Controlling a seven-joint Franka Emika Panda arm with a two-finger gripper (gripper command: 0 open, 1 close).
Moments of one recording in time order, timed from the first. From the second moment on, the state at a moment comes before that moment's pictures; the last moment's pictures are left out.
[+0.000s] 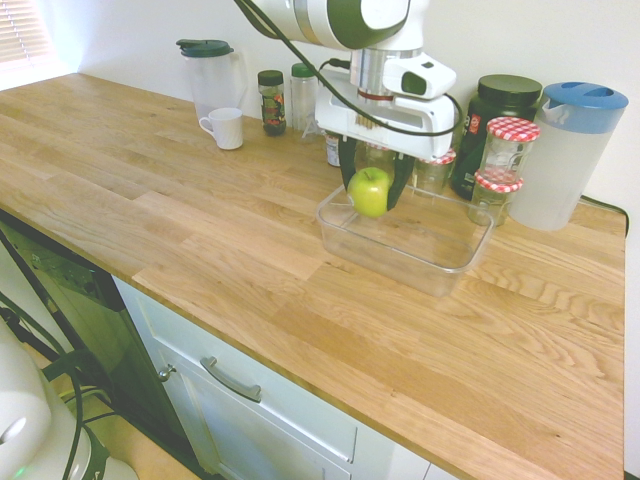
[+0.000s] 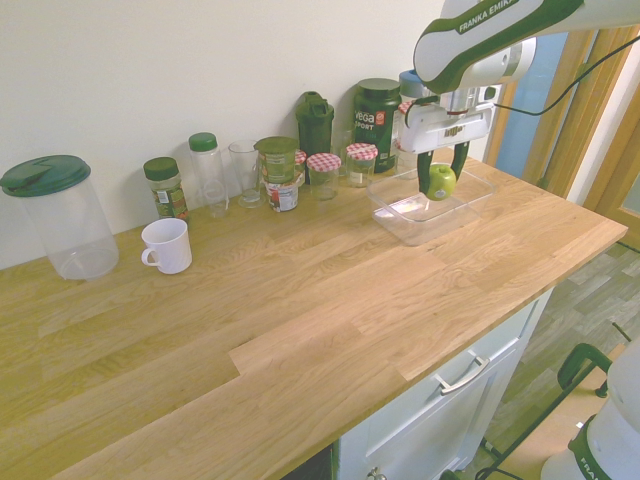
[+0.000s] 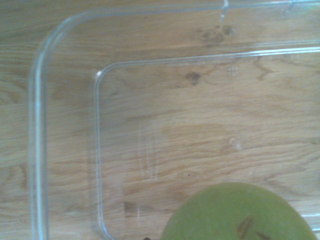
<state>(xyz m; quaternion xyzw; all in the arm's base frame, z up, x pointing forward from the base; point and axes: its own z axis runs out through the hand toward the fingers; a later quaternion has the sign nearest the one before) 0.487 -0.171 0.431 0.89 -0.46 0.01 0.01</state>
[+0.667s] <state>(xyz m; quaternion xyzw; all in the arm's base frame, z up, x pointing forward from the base) 0.519 -0.169 0.372 0.89 -0.45 0.01 0.01</state>
